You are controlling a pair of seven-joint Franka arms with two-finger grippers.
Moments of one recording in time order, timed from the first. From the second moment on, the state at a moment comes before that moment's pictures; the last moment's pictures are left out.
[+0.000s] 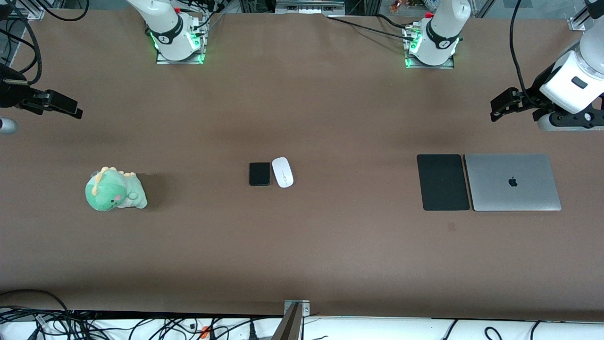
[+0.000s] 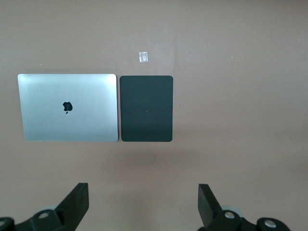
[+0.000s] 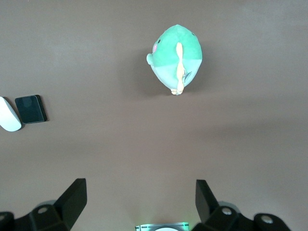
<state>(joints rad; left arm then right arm) -0.08 0.02 -0.02 -1.57 0.01 1.53 -0.13 -0.01 0.05 -0.03 -1.55 0.03 1.49 0.07</state>
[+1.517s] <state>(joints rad) -0.09 0.03 -0.04 -1.57 0.01 1.53 -0.15 0.00 0.06 -0.02 -1.56 0.03 1.49 0.07</state>
